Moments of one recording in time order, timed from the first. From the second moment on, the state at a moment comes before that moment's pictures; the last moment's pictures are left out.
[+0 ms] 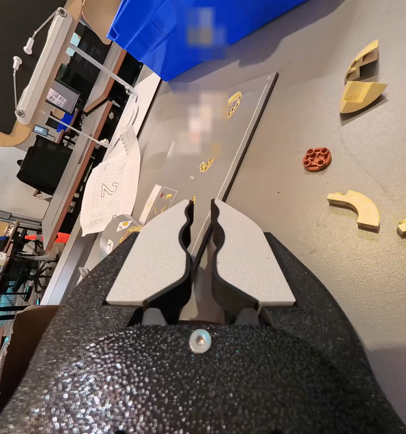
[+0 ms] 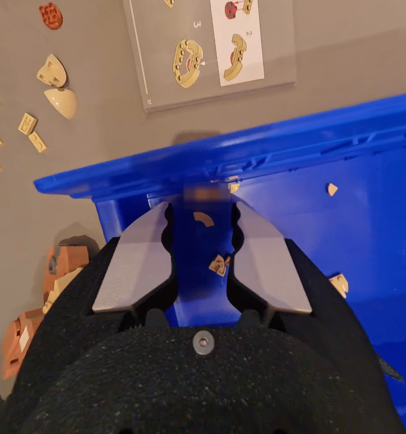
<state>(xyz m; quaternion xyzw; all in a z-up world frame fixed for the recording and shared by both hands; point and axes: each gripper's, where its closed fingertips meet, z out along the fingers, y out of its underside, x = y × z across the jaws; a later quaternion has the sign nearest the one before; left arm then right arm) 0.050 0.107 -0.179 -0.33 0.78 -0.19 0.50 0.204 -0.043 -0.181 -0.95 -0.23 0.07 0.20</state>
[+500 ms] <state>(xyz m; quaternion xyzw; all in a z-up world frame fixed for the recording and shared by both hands) 0.042 0.104 -0.176 -0.33 0.78 -0.21 0.49 0.181 -0.055 -0.110 -0.88 -0.18 0.21 0.38</state>
